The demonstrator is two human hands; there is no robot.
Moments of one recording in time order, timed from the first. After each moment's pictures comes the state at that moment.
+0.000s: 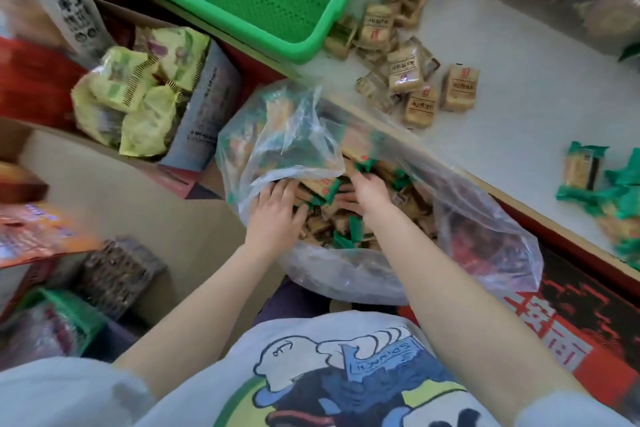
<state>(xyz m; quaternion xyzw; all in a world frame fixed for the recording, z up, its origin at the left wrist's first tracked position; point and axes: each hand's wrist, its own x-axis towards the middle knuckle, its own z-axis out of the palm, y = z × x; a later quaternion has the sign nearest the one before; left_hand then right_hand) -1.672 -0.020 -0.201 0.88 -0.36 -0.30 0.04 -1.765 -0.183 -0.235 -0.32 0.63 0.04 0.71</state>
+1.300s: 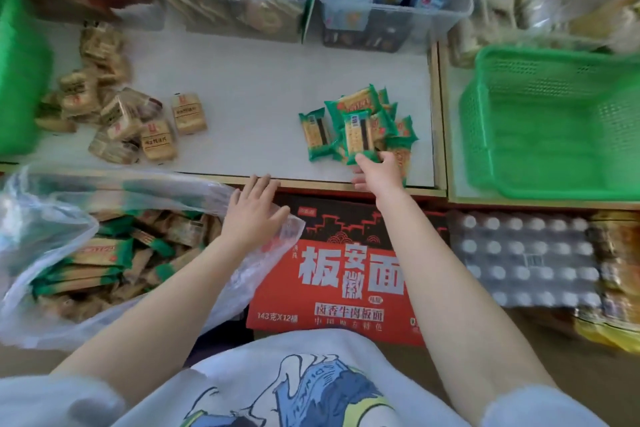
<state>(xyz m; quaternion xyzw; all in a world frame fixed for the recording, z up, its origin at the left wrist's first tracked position) -1.914 -0.247 -0.190 0.74 -0.59 -0.32 -0.03 -2.125 -0.366 -0.148 -0.35 0.74 -0.20 0.54</state>
